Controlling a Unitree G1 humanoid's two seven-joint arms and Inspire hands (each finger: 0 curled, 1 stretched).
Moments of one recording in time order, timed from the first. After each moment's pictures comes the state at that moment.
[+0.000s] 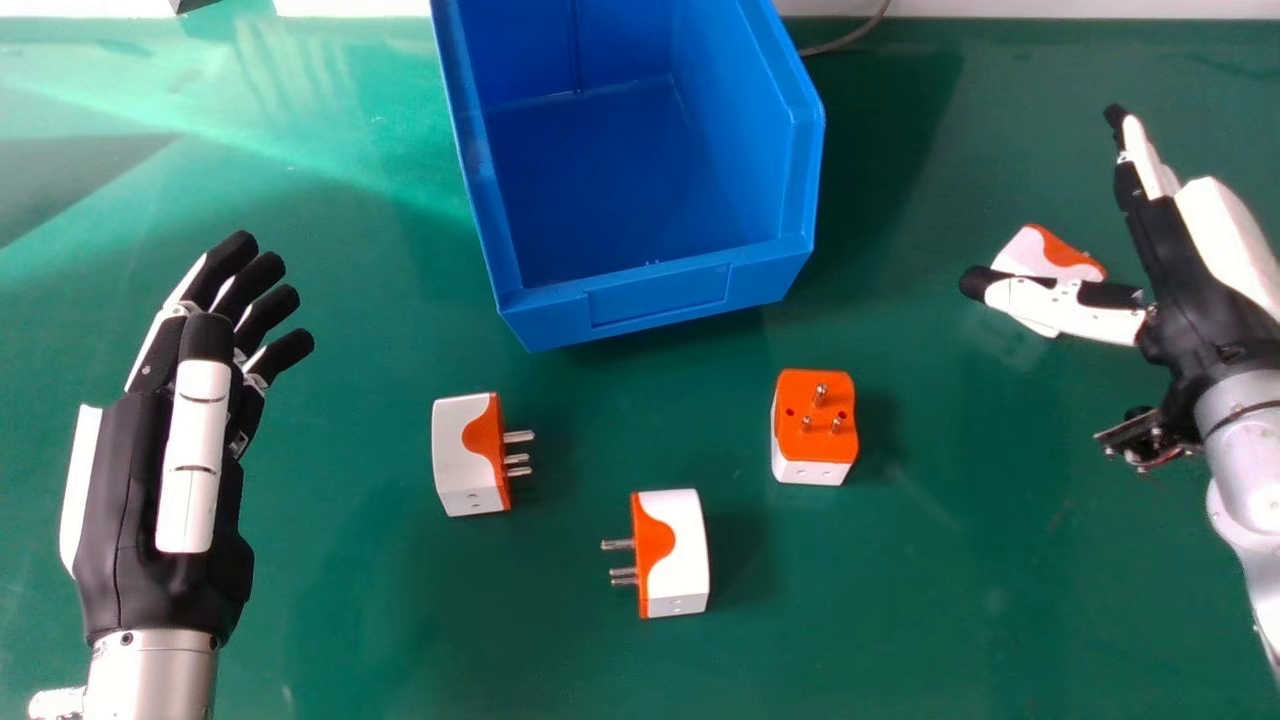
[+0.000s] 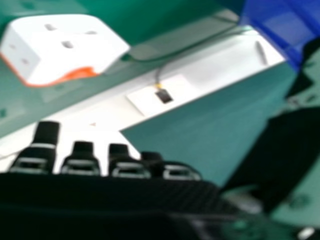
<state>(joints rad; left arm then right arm) 0.22 0.11 0.29 0.06 -0.31 -0.42 -0.28 -0.35 -0.47 -0.03 0.49 -0.43 -0.08 -0.01</state>
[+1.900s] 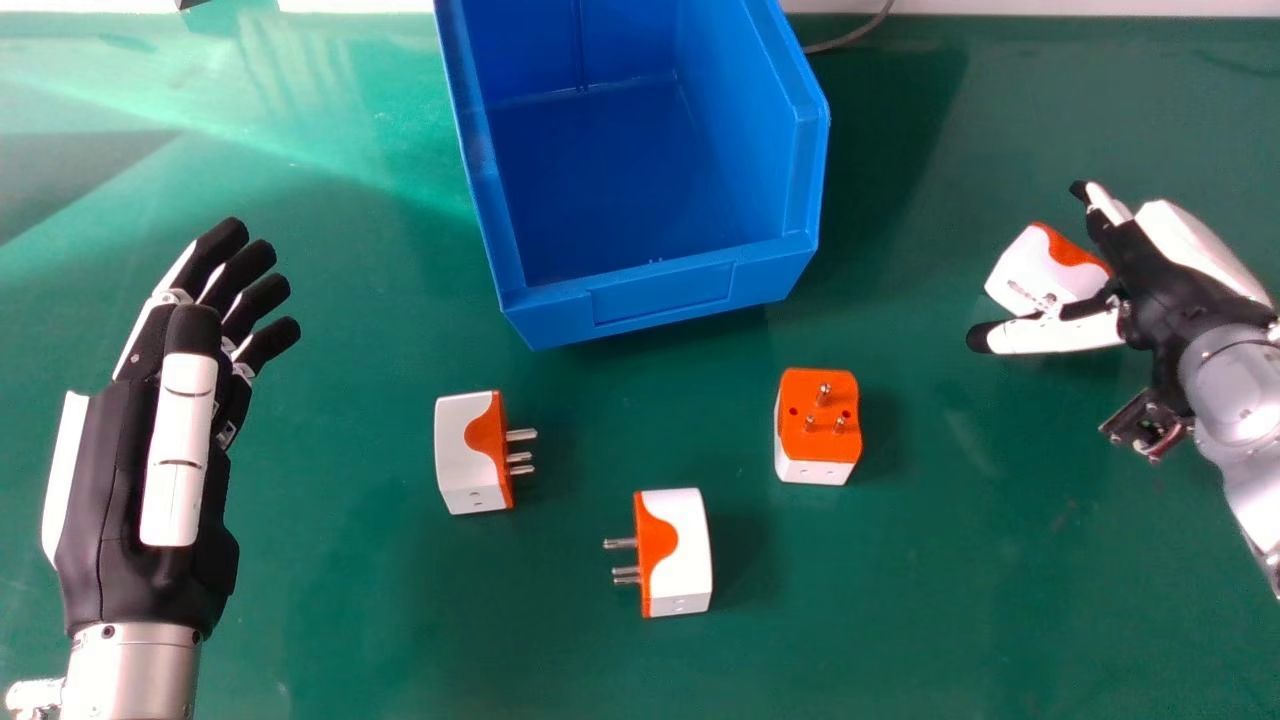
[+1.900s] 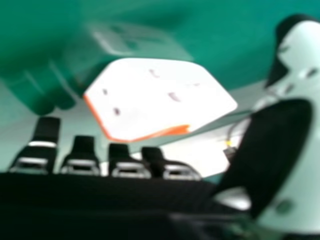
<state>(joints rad) 0.22 0.13 0.30 0.04 -0.32 -0.40 -0.30 -0.64 -0.52 0.16 0.88 -0.44 0.04 0.09</state>
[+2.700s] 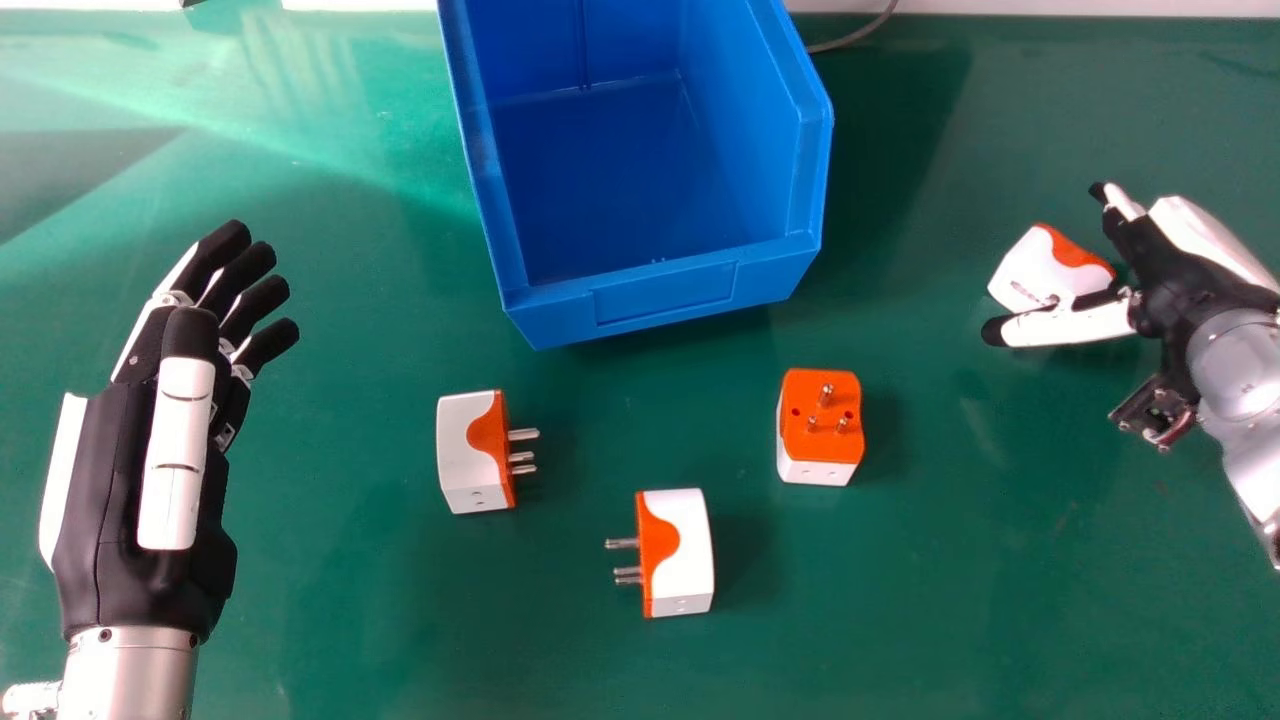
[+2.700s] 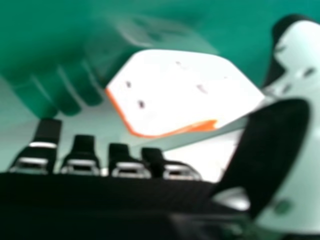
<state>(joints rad) 0.23 0.14 0.30 0.03 -0.32 -0.40 -0.31 -0.71 -0.52 0.18 0.98 -0.44 0.09 0.09</state>
